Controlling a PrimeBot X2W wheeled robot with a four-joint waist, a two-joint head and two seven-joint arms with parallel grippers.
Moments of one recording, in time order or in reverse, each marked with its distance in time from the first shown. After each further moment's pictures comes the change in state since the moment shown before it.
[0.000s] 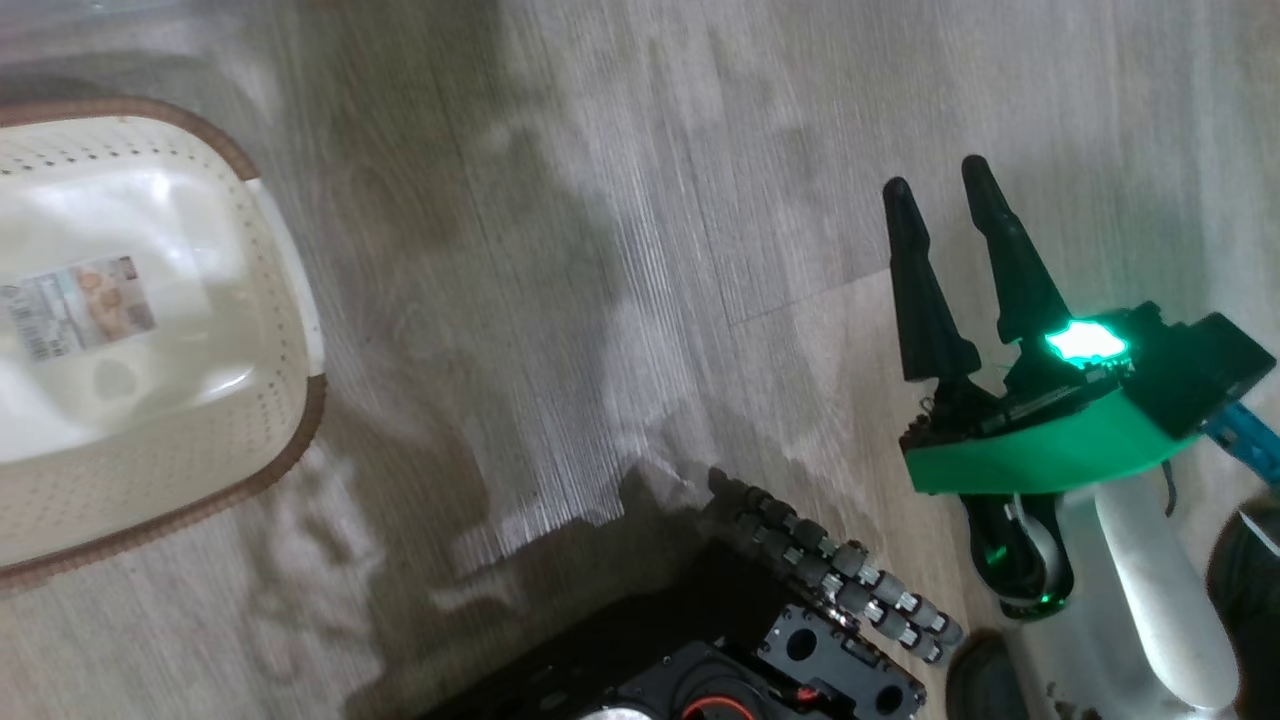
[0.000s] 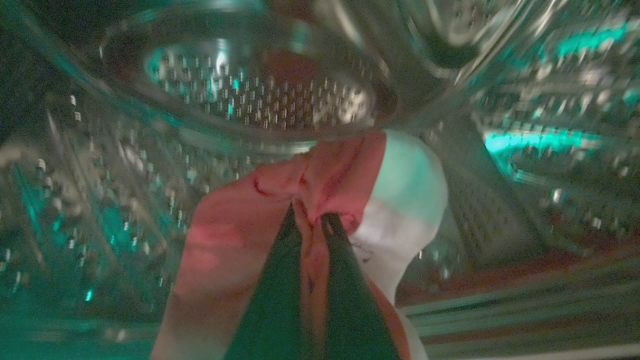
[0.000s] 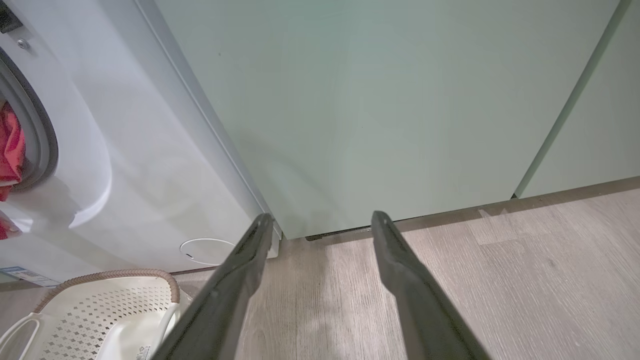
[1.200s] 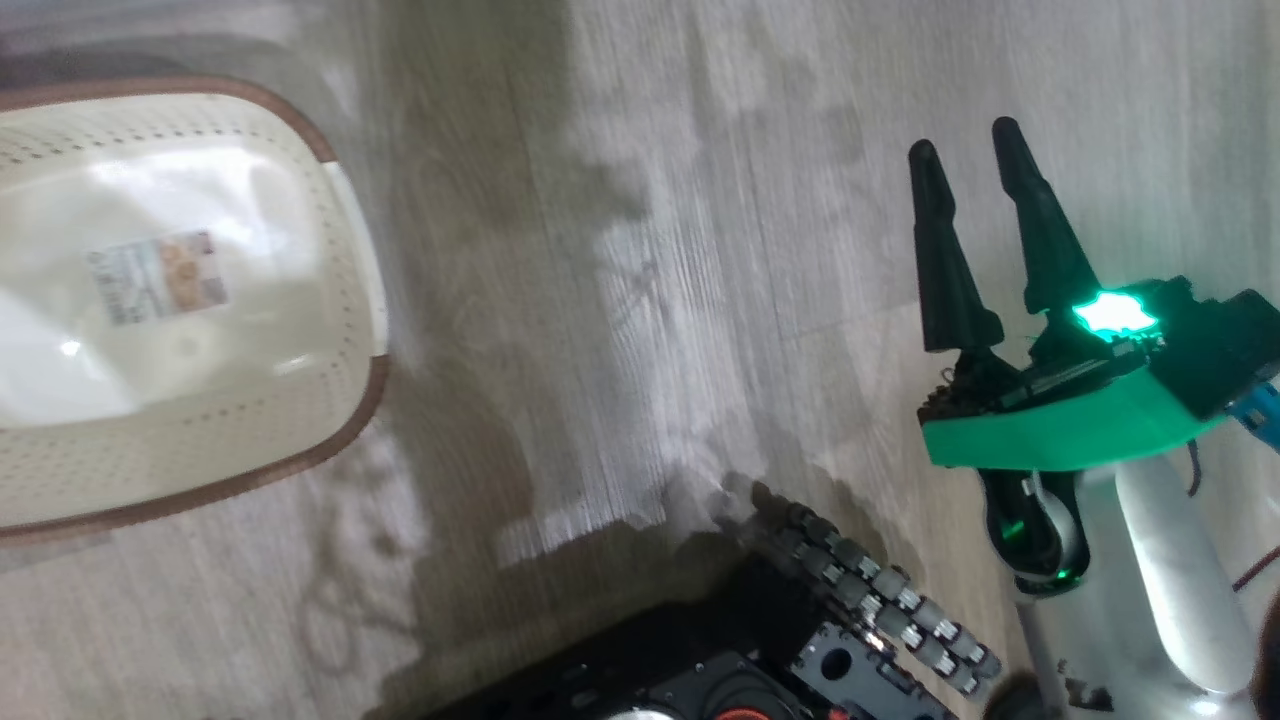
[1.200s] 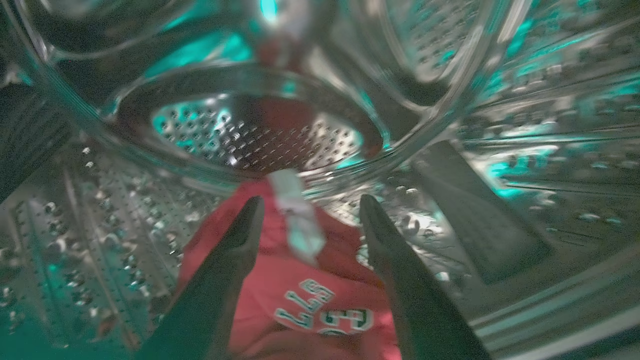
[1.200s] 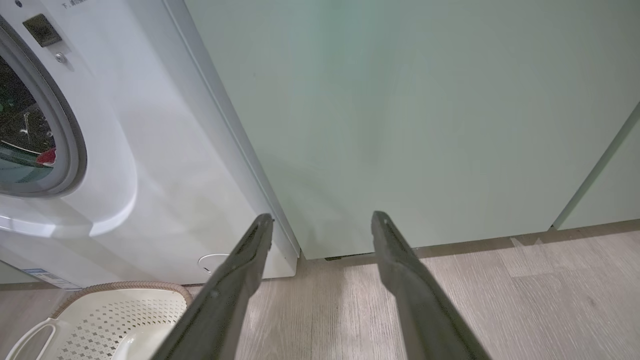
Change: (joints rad) left arm 0.029 -0.095 -0.078 0.220 0.021 -0.094 -0.484; right arm -0.034 0.000 -0.030 -0.009 -0.034 0.000 0.000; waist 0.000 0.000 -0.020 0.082
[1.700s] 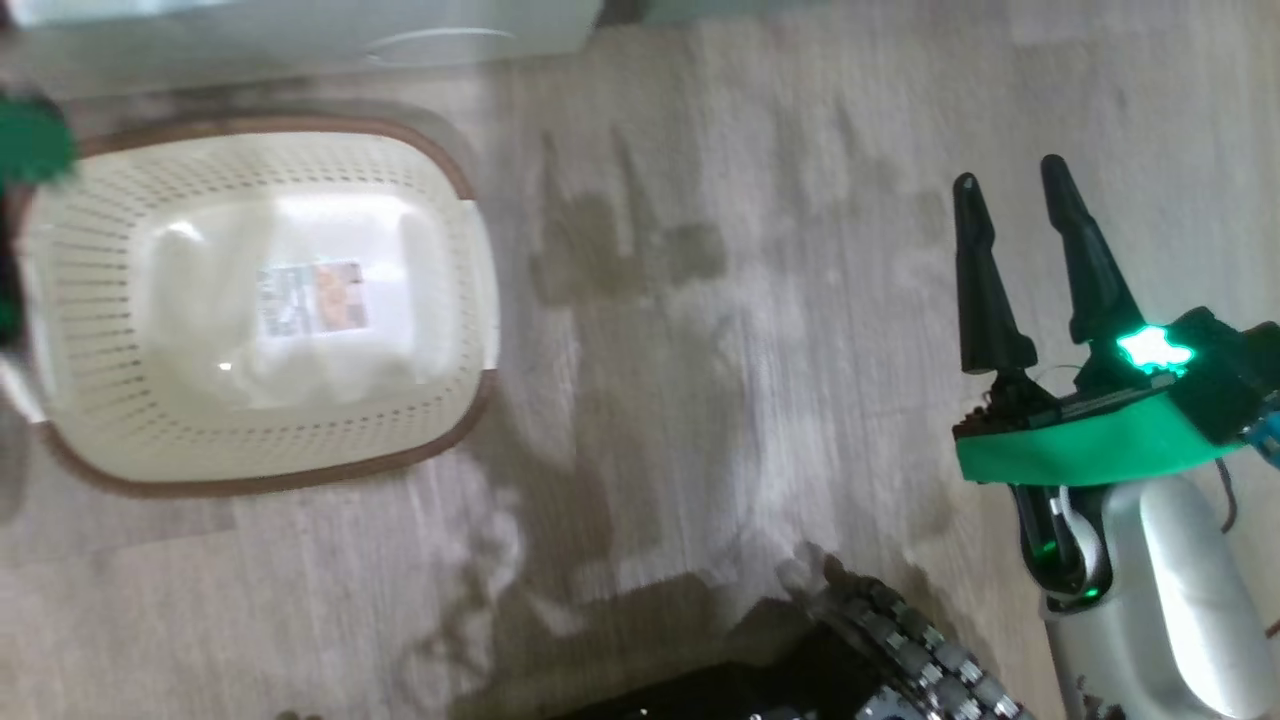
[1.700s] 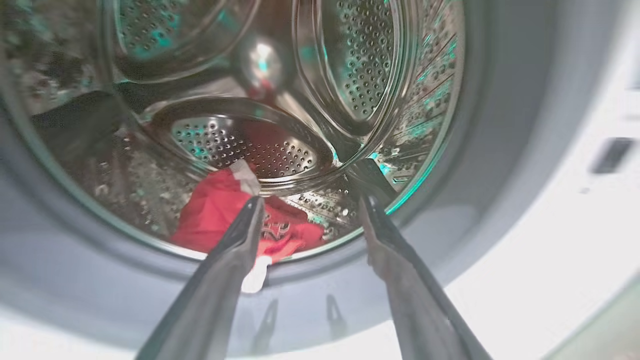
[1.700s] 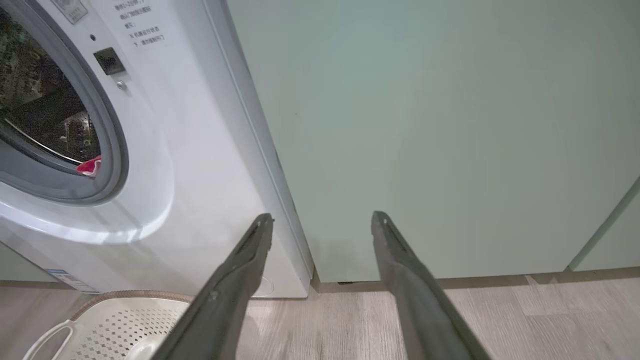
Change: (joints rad) left arm 0.781 -0.082 0.095 -0.700 -0.101 0.299 -0.194; right arm 0.053 0.000 -0.083 0.016 -0.099 0.000 0.000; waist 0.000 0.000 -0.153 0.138
